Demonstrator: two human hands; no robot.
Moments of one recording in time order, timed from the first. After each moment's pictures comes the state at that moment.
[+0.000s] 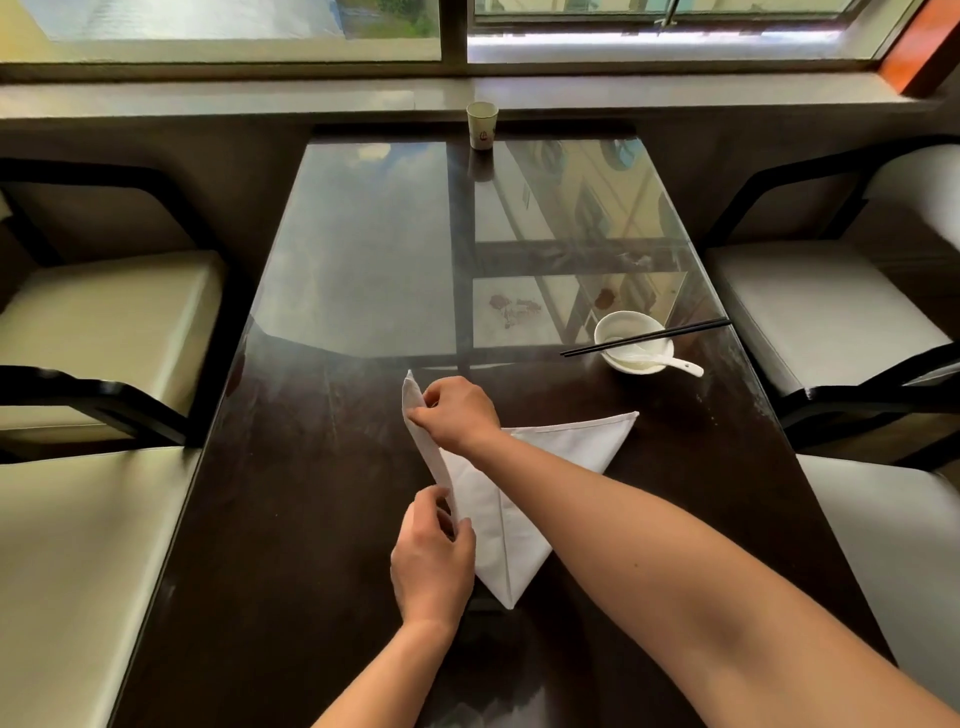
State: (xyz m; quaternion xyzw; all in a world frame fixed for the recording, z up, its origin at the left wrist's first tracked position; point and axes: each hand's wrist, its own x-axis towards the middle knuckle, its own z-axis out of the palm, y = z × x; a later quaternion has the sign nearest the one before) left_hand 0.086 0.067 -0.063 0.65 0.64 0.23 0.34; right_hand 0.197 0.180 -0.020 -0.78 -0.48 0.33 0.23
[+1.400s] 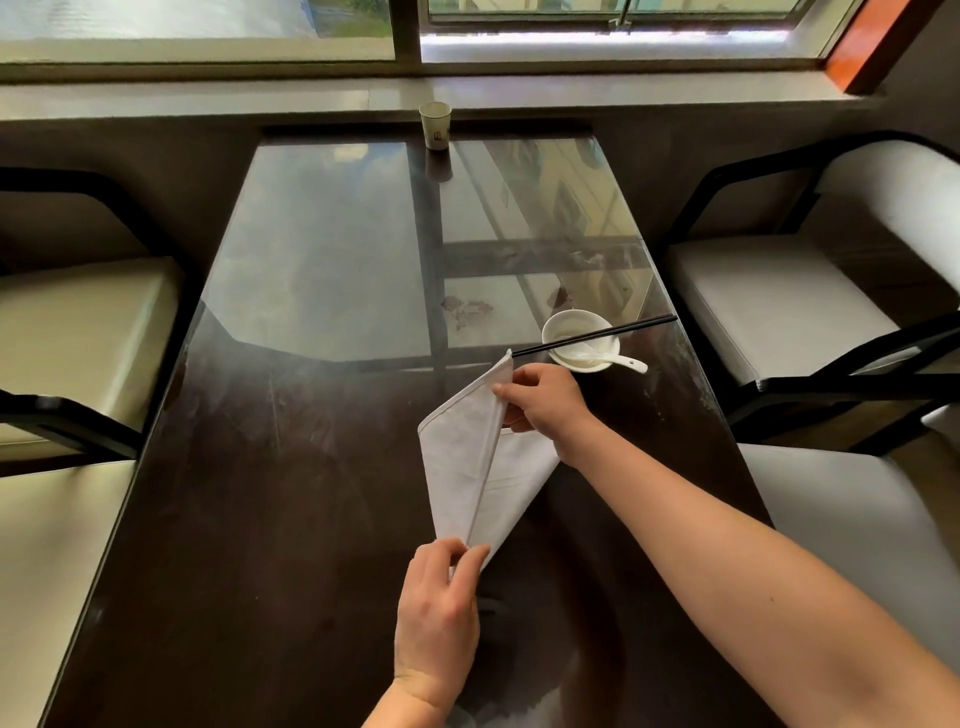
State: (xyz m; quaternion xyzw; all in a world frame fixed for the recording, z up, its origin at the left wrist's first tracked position) left_hand 0.110 0.003 -0.076 0.86 0.41 0.25 0.14; right_hand 0.339 0.104 -0.006 -0.72 -0.29 0.44 0.46
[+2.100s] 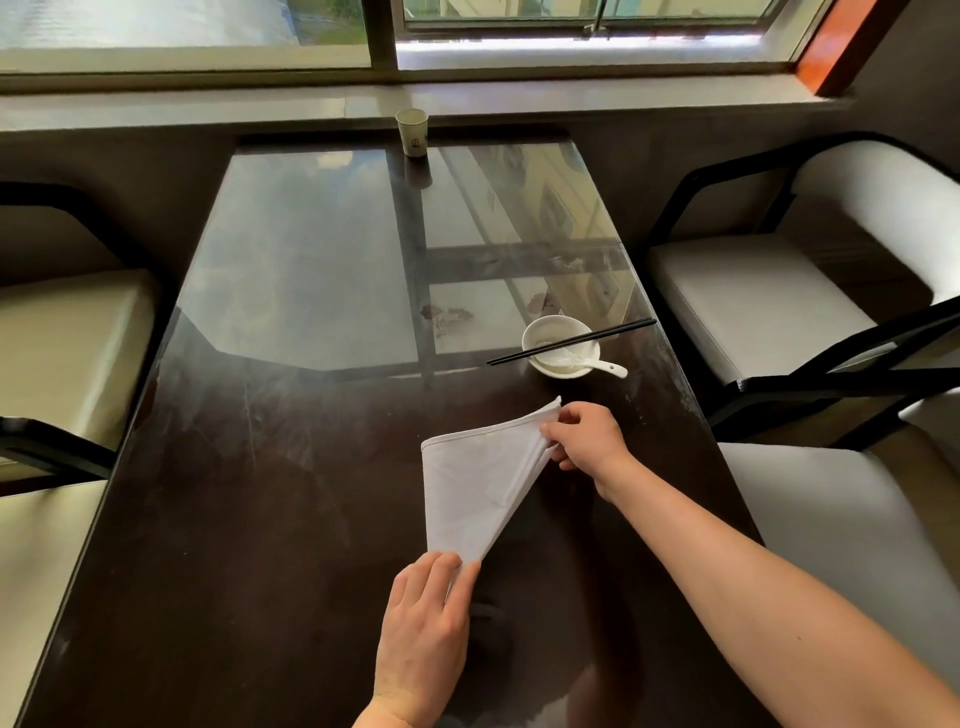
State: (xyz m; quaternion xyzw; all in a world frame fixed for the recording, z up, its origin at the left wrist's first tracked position) left_hand 0.110 0.007 -0.082 0.92 0.35 0.18 0.06; right_hand 0.390 0.052 -0.045 -0.81 -0.22 0.38 0.39
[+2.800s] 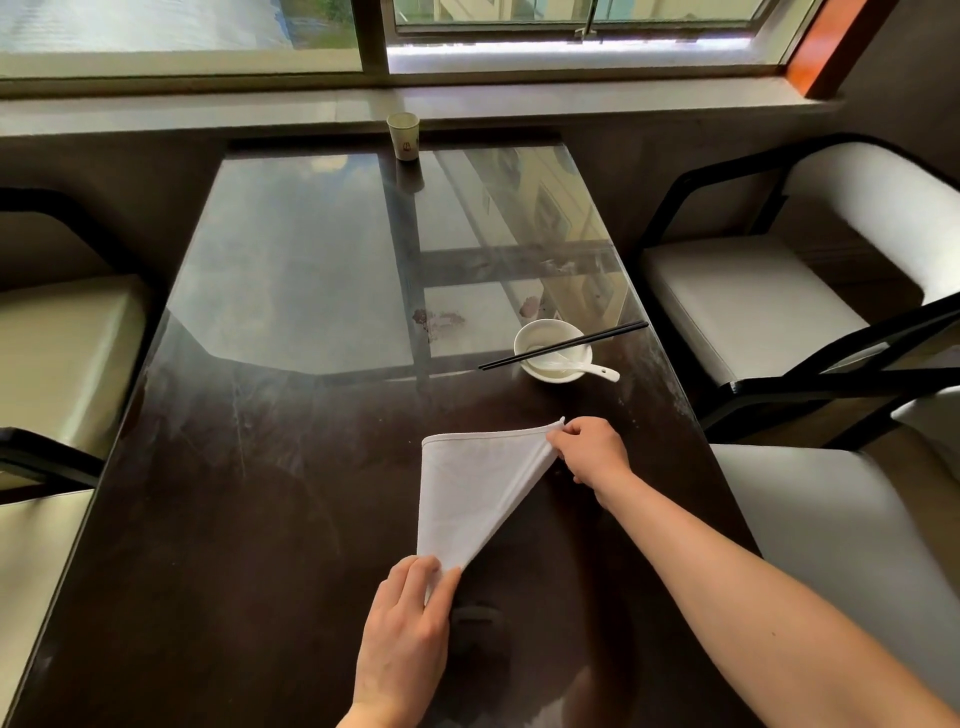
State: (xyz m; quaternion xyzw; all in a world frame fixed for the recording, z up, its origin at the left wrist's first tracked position) left_hand 0.107 0.015 -0.085 0.91 0.35 0.20 0.06; right_hand 0.399 0.047 -0.055 -0.88 -0.22 0.31 0.29
